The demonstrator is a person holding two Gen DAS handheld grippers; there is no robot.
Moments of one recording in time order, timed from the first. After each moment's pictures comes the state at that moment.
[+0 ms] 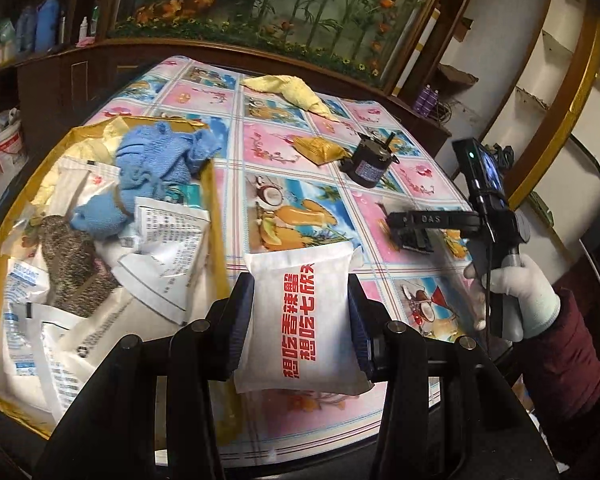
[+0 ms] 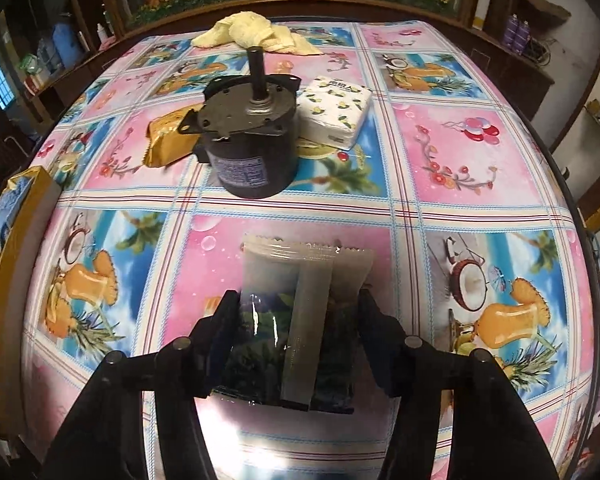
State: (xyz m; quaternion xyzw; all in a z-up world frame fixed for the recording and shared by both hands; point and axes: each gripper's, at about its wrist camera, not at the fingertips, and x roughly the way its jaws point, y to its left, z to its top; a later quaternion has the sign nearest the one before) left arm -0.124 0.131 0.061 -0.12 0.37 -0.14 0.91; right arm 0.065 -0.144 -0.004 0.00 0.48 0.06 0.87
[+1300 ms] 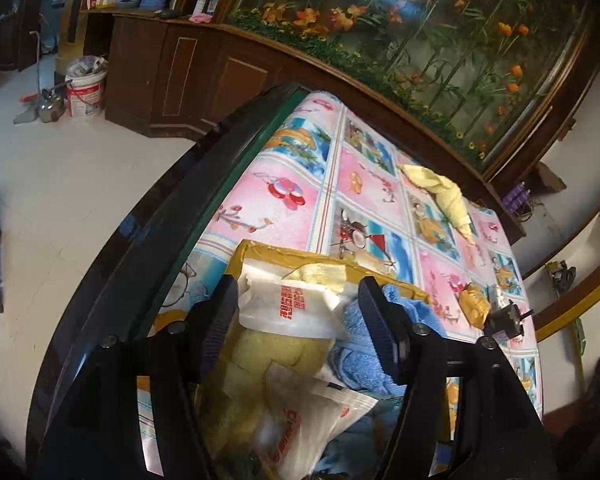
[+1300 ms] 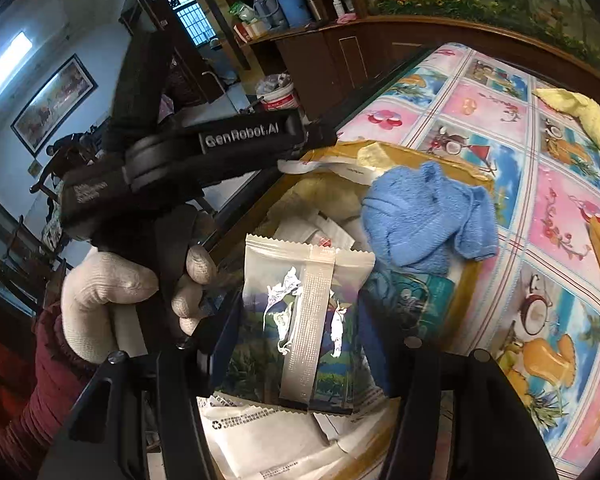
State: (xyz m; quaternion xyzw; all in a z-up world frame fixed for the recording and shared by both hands) left arm 0.016 0.317 0.069 -0.23 0.36 0.00 0.90; right arm 0.016 0.140 0.043 -0.04 0.45 0.40 0.80
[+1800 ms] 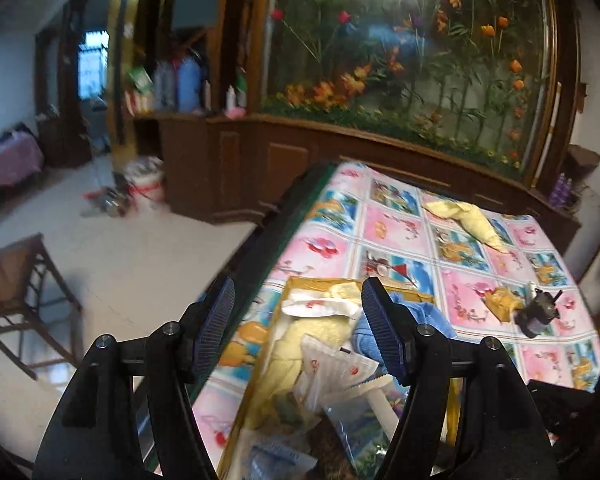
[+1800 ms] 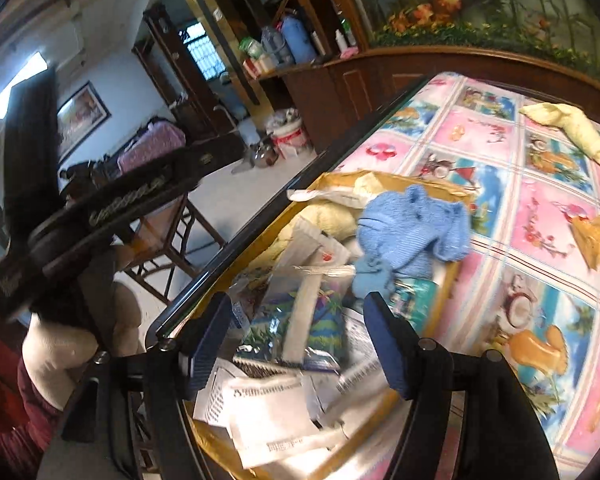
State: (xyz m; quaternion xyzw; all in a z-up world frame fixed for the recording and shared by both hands) left arm -0.086 0.254 0.134 -0.08 0.25 0.15 0.95; right arm -0.006 0.091 0.062 0.01 0.39 0.42 0.82
